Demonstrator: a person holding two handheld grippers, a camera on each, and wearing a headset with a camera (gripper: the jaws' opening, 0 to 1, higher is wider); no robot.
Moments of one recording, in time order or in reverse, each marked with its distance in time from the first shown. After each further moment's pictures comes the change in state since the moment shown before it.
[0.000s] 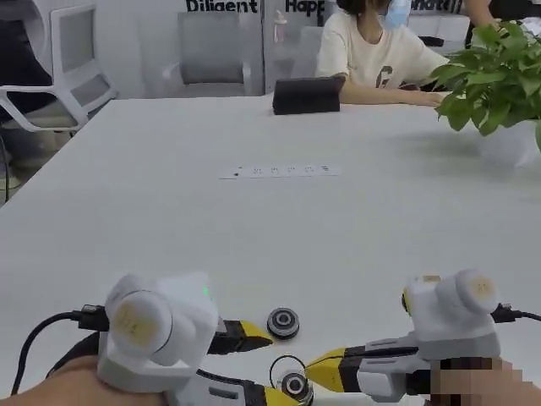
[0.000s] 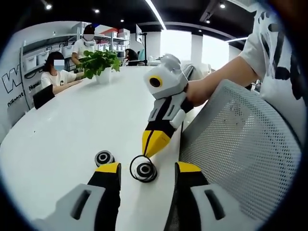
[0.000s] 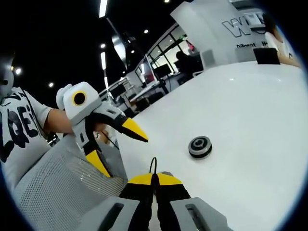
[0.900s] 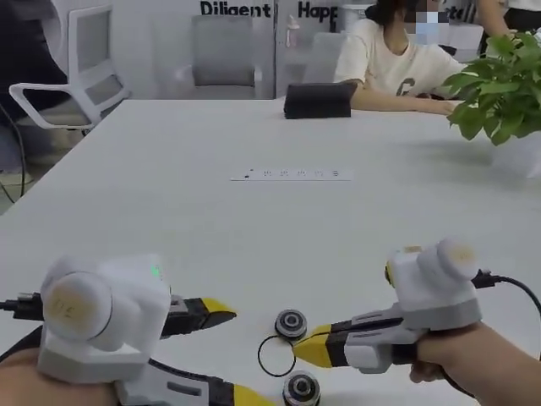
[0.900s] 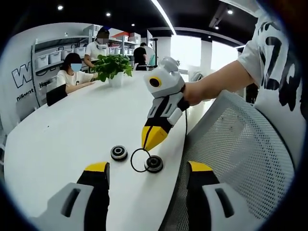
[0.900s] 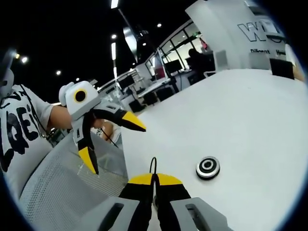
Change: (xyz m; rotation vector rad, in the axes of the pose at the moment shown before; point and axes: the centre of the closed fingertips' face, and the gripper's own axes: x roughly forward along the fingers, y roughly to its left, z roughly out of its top) left arm -0.045 0.016 -0.004 -0.058 -0.039 0.088; right arm 0.019 0.009 0.029 -0.103 0.078 0.056
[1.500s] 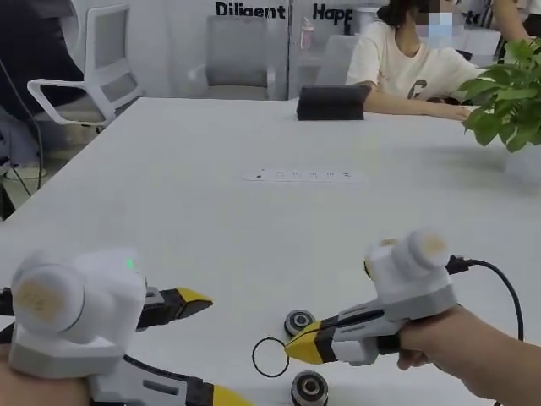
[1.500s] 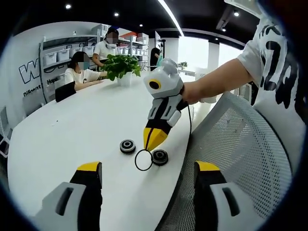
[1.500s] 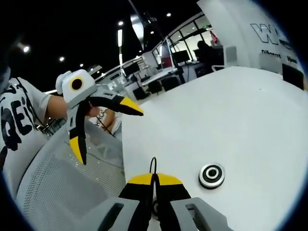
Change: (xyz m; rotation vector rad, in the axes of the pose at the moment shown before) left arm -0.024 0.007 -0.008 -0.035 -0.009 0.055; right arm 0.022 -0.001 -0.003 -0.066 0.113 0.022
